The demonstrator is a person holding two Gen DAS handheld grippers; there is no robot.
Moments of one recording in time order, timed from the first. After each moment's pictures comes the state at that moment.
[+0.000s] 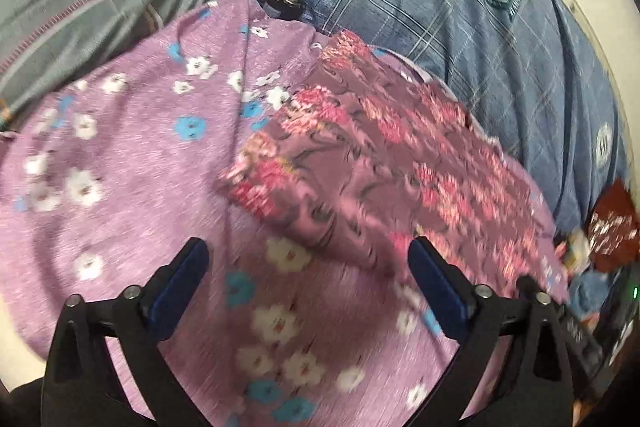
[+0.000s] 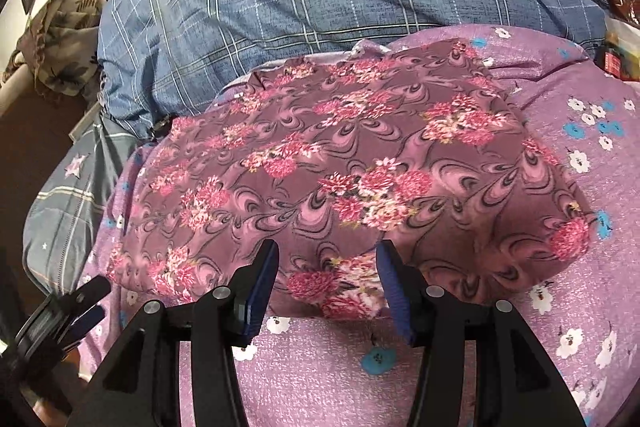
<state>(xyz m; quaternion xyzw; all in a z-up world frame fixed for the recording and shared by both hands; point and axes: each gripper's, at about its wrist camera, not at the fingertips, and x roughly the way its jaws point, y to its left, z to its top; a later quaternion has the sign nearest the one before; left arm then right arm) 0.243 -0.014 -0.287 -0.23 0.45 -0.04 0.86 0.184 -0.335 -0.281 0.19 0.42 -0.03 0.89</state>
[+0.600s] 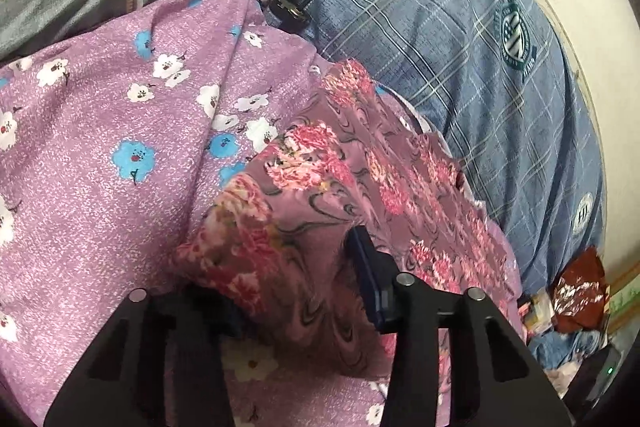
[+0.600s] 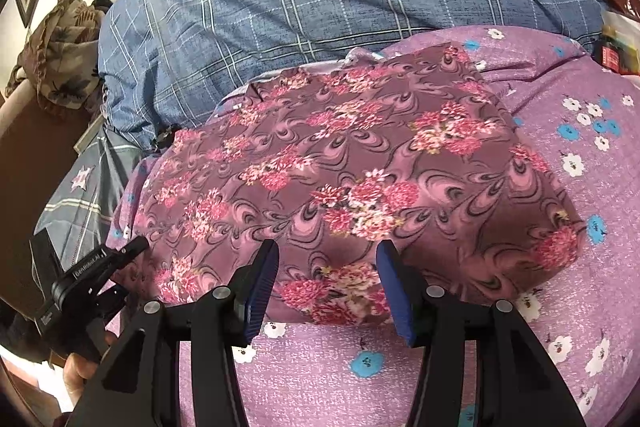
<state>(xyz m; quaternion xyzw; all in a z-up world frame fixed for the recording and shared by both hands) 0.280 -0.001 -0.309 -0.33 0.40 -0.06 0.86 0.186 -0.337 -0.278 0.19 0.43 -0.02 0.88</state>
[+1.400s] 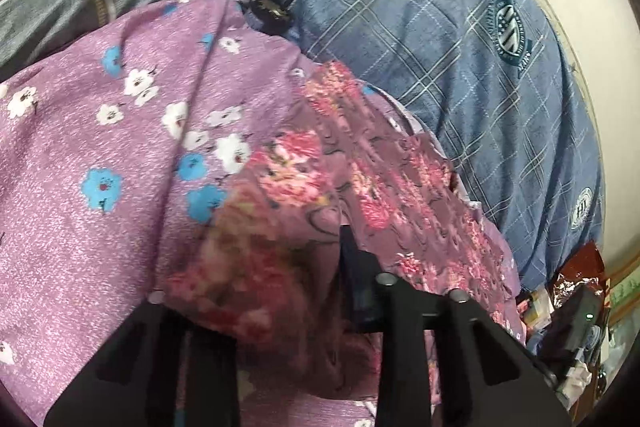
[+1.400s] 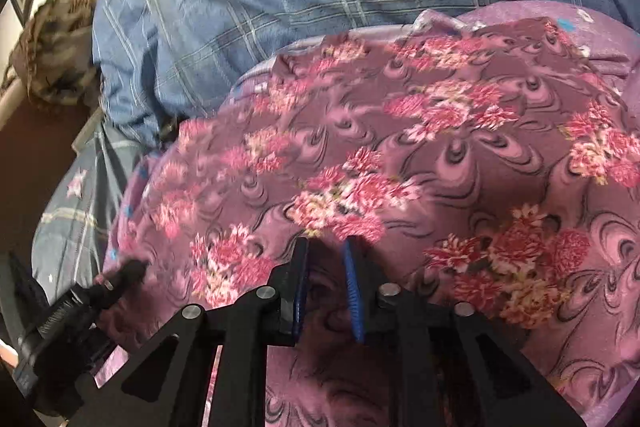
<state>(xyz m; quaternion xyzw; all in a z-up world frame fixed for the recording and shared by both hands) 0.297 -0.011 -0.302 -0.31 0.41 -0.07 0.86 0.269 -0.297 -0.310 0.21 0.44 0.01 0.87</state>
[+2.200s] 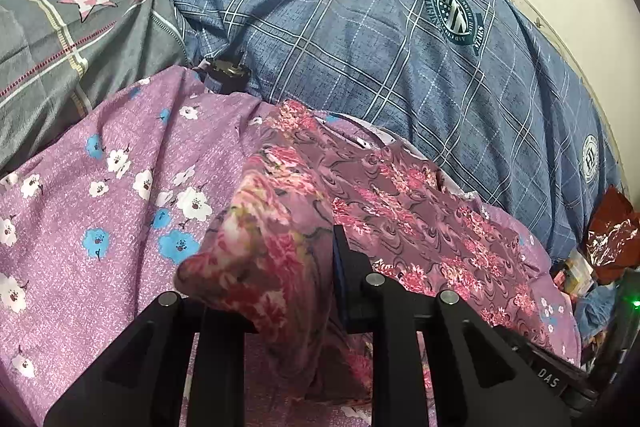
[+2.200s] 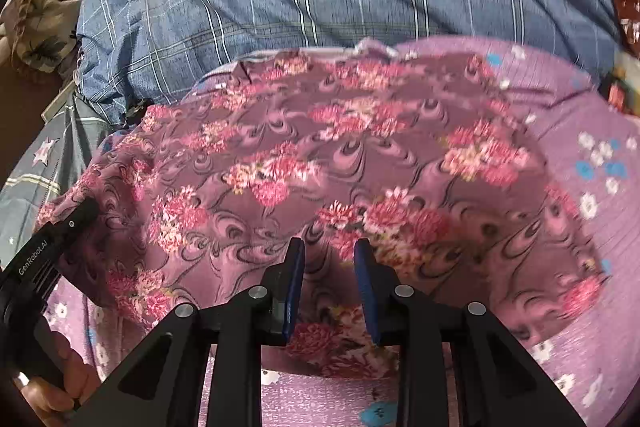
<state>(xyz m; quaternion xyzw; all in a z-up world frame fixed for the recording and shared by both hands) 0.282 -0.053 -0.268 -0.19 0.33 -0.06 0.92 0.225 -0.313 -0.284 0.11 0.44 -0.07 0.89</state>
